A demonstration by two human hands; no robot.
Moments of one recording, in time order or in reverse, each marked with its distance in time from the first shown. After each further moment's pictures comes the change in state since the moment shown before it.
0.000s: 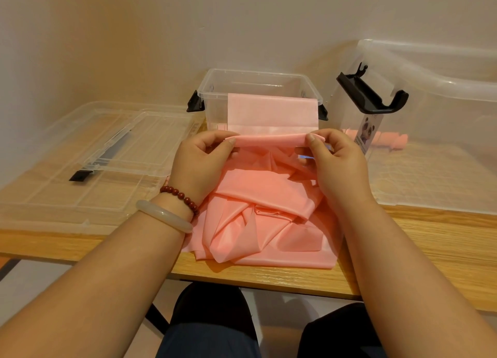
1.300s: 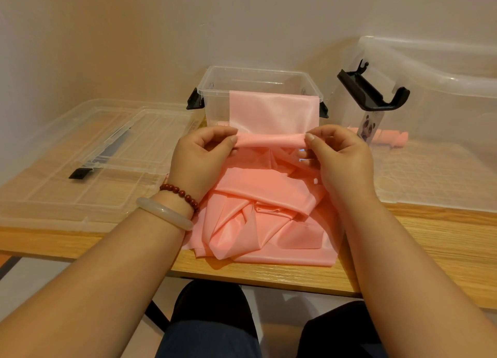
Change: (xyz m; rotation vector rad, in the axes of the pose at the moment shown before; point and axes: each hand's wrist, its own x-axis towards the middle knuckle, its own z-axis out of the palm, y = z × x) left_hand 0.001 -0.002 0.000 -0.001 0.019 0.024; right_hand 0.001 0.001 -0.002 0.064 0.038 0.003
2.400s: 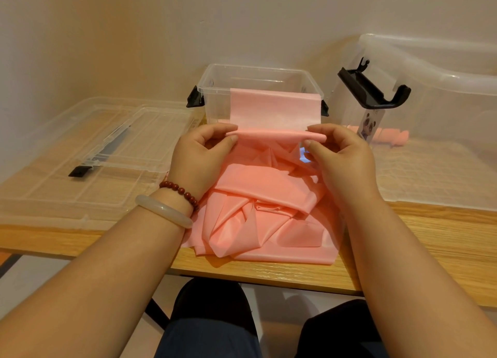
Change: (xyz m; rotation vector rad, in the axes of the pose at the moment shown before) left_hand 0.002 -0.001 -0.001 0.042 -0.018 0.003; right_hand 0.004 0.005 -0.006 -0.149 -0.026 -0.088
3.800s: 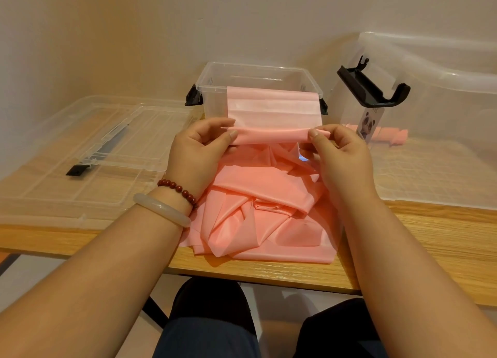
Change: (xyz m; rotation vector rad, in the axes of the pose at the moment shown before) left_hand -0.002 0.006 0.003 -0.176 0.026 -0.046; right_hand 0.001 0.003 0.006 0.075 0.056 0.038
